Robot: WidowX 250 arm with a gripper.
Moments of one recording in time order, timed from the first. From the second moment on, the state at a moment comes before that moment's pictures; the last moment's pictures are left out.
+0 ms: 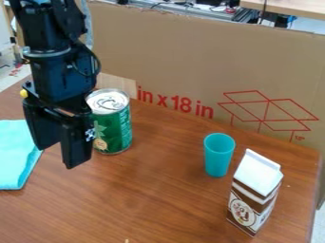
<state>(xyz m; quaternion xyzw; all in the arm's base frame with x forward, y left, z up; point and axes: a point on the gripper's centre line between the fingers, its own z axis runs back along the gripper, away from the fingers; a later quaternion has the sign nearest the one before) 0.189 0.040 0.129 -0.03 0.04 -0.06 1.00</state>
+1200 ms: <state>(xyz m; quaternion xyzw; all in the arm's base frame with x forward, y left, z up) 0.302 -0.011 0.127 -0.05 -0.01 -0.11 0.99</state>
